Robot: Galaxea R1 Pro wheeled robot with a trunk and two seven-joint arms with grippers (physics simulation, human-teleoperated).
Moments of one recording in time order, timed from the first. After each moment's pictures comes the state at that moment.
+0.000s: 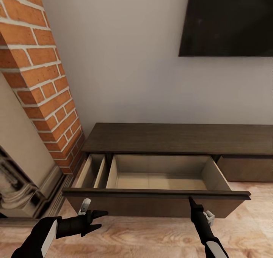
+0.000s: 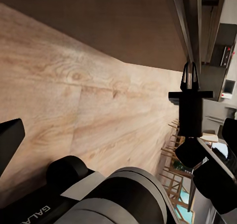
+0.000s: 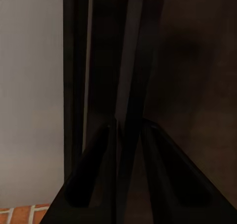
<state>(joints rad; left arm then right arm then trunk) -0.39 0.11 0.27 -0.81 0.13 1.03 -1.06 -0.41 0.04 -0.61 -0.48 -0.94 0.13 0.78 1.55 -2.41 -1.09</state>
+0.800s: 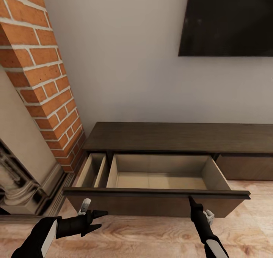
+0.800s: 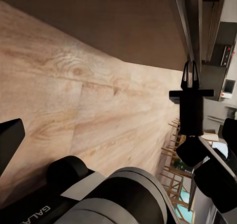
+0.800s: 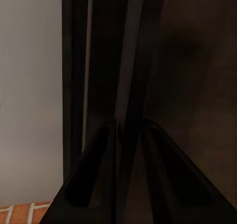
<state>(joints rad) -0.39 0.11 0.27 -0.80 0.13 1.03 -1.06 -0.42 0.05 -0.61 -0.48 -0.93 0.13 0.76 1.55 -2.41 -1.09</state>
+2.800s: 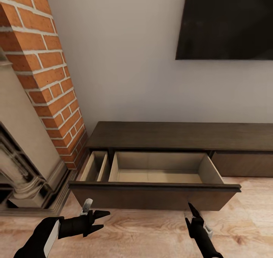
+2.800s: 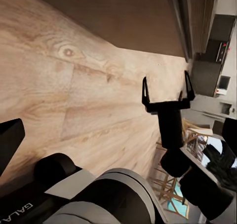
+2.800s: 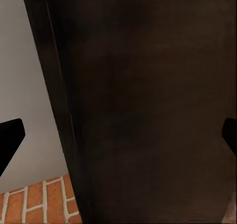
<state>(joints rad) -0.39 0.09 0.27 -0.81 0.13 1.04 -1.06 -0.37 0.01 -0.62 -0.37 -0.96 0.30 0.78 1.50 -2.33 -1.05</state>
